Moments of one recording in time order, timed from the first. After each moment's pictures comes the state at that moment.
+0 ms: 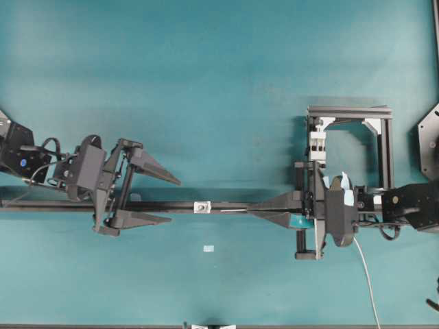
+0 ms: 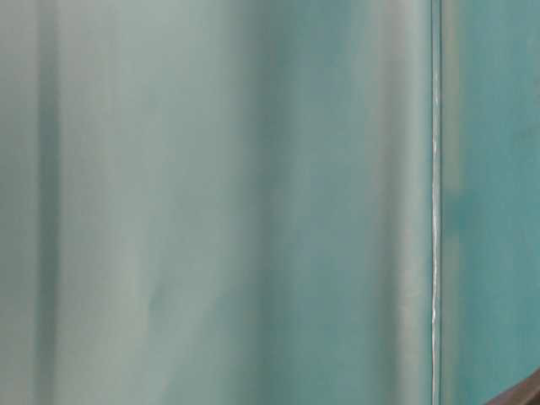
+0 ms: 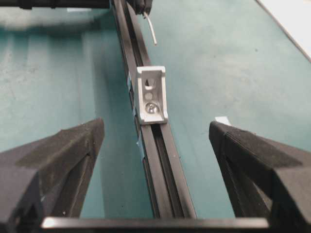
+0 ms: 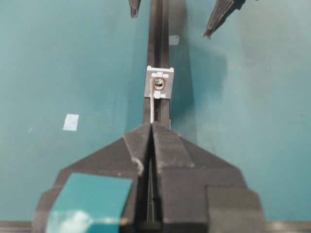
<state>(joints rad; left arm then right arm) -0.28 0.26 1.05 -0.05 -1.13 -0.07 0.52 0.21 0.95 0.62 -1.00 -0.13</state>
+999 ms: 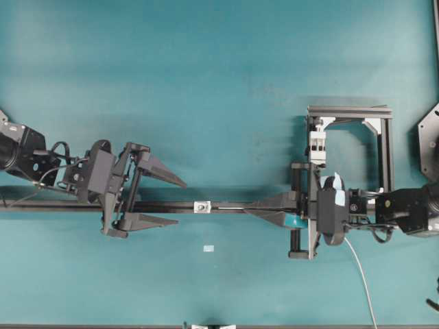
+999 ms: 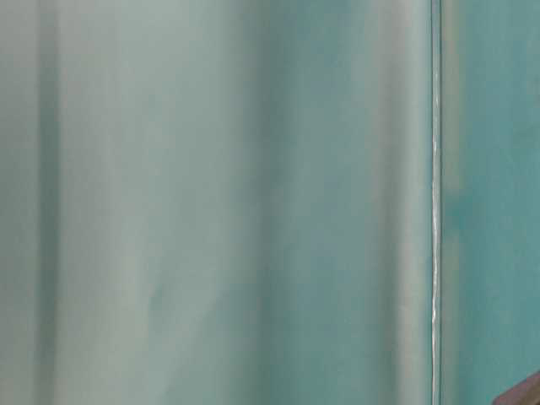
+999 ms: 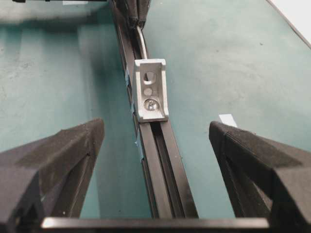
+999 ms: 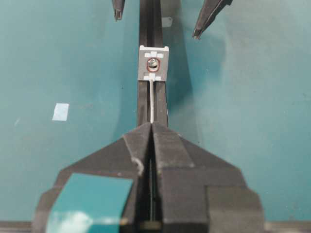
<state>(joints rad) -0.28 0.32 1.02 -0.05 -1.17 -0.07 0.52 0.28 0.93 0.66 -1.02 -0.10</state>
